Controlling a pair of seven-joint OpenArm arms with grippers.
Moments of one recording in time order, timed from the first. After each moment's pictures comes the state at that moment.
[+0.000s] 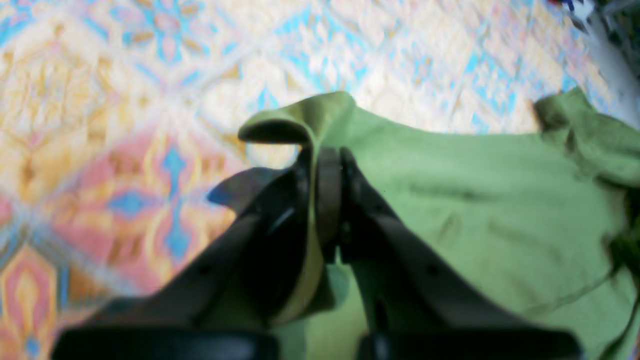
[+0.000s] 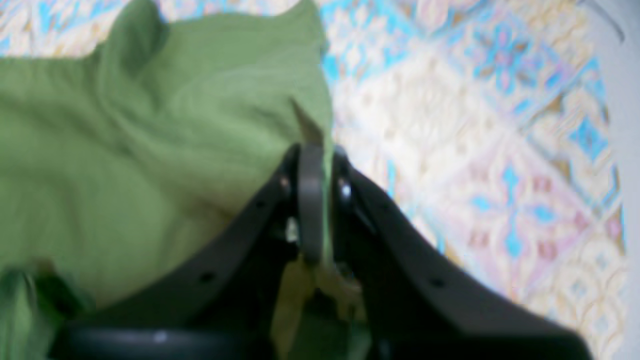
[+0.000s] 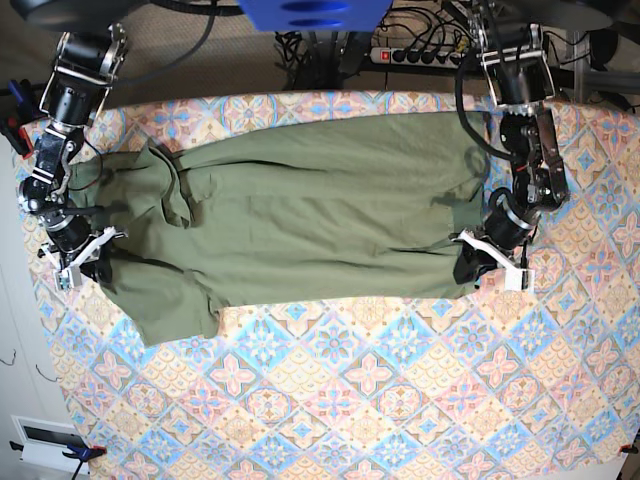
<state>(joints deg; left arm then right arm) -3.0 -13.1 -16.6 77.1 -34.7 -29.4 34.3 9.2 24.9 22.9 61.5 7.0 41.3 -16.0</state>
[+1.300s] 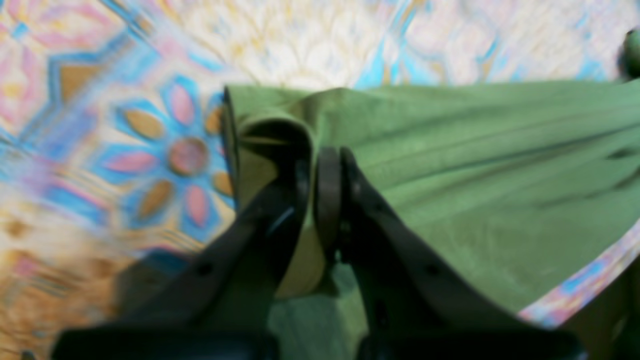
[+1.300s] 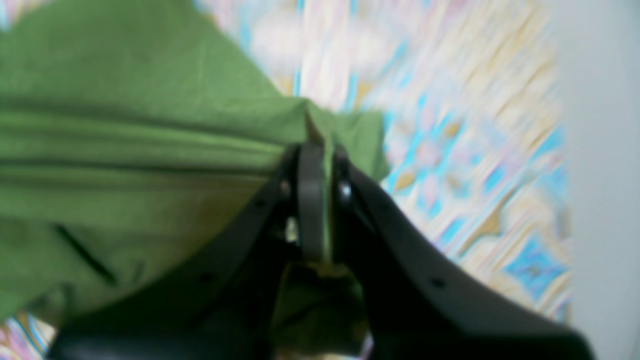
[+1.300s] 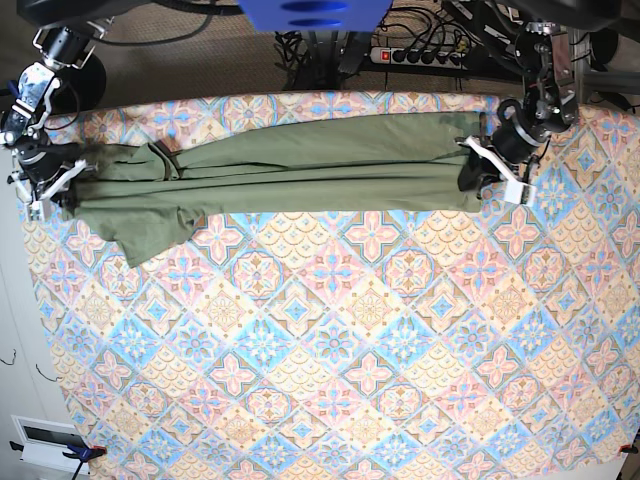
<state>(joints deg) 20.1 -18.9 -13.0 88.8 -35.9 -29.8 33.5 -8.2 24.8 36.1 72.5 7.8 41.5 -27.5</state>
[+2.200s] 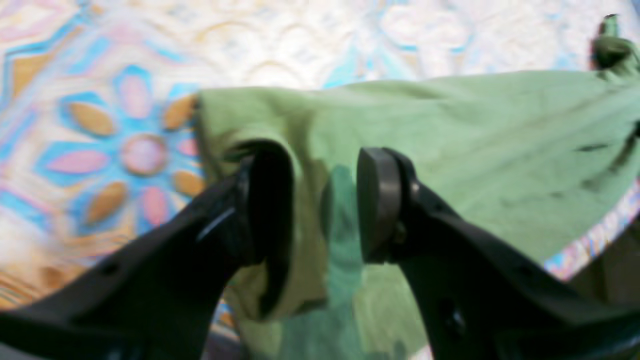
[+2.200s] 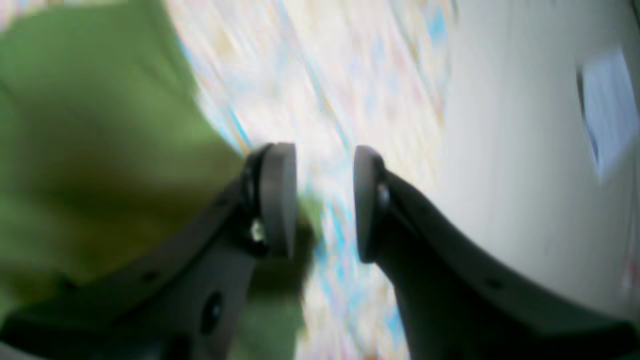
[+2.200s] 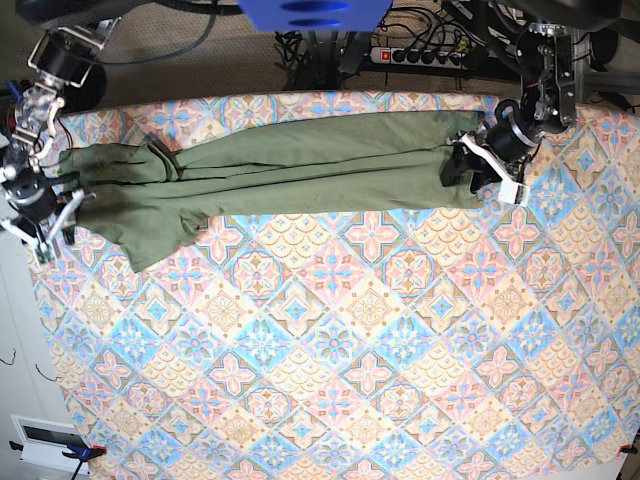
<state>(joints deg) 20.1 -21.2 -11.3 88.8 -44.5 -29.3 36.3 -2.2 25.8 31.2 86.4 -0.5 41.6 -33.3</state>
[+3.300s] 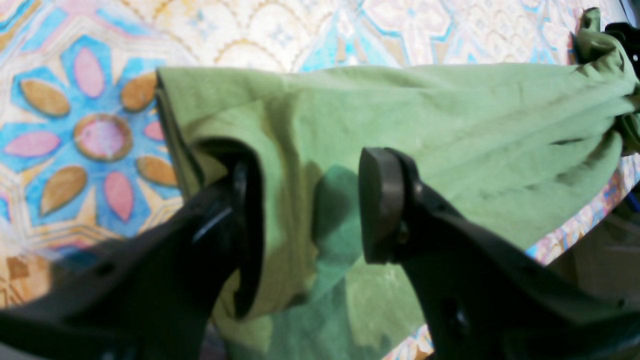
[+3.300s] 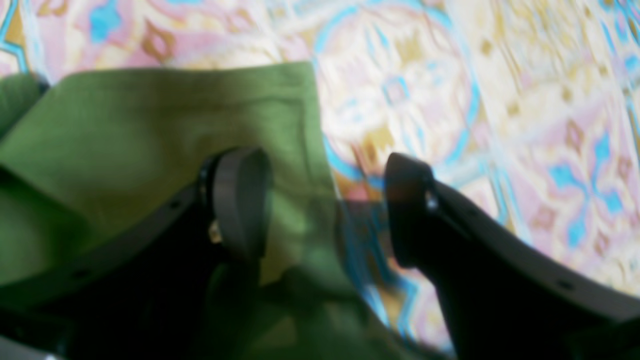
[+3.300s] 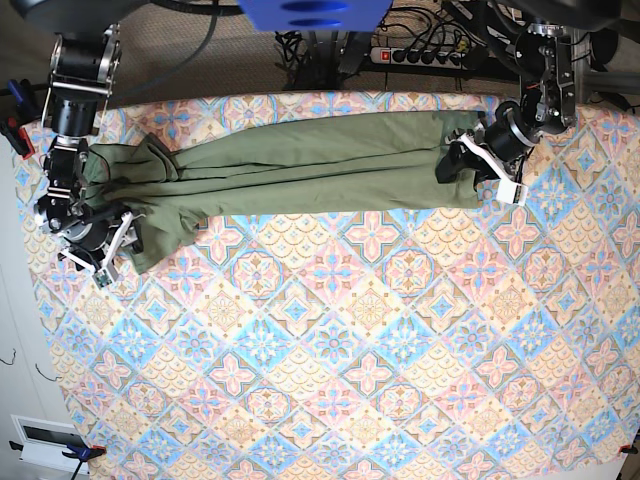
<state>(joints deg) 19.8 -21.1 -11.4 88.8 -47.9 -29.2 38.5 12.9 26.5 10.1 57.8 -0.5 41.1 -26.1</state>
